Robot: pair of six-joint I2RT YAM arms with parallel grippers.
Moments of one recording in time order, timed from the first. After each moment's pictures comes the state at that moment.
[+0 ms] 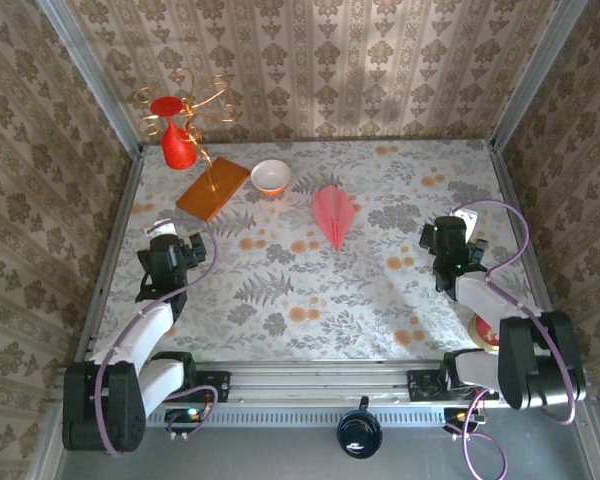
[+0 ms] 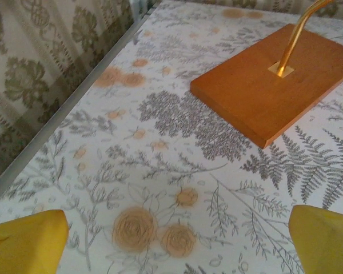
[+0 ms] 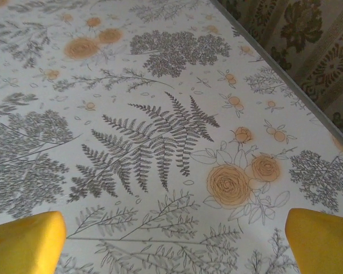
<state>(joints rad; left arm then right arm) -0.07 1.03 0.37 0.19 -0.30 -0.13 0.06 1.27 0.50 0.12 0.51 0.24</state>
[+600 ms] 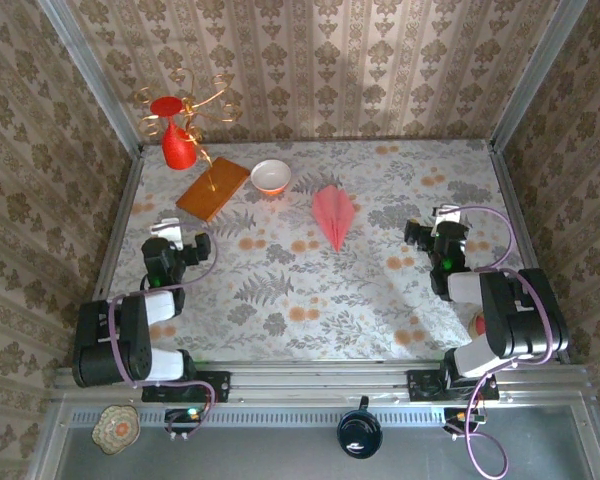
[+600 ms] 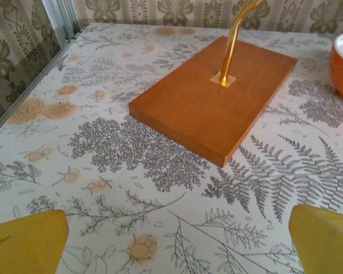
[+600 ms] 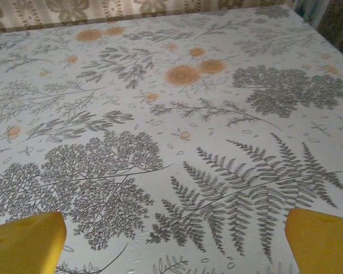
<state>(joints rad) 0.07 1.37 0.30 0.73 0.07 -0.01 0.01 1.51 0.40 0.69 0.19 0.10</state>
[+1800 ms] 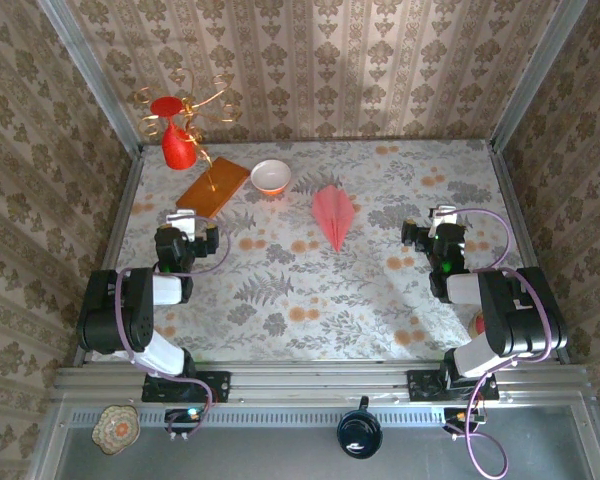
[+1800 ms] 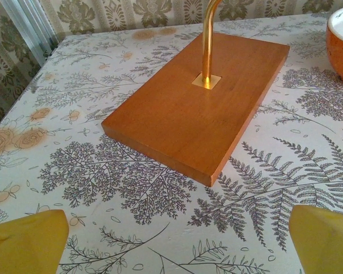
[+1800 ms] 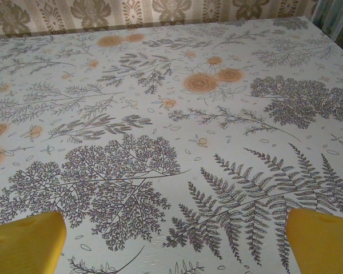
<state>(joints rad) -0.02 1.55 0.39 0.80 0.00 0.09 0.02 1.52 0.39 0.75 0.16 0.08</state>
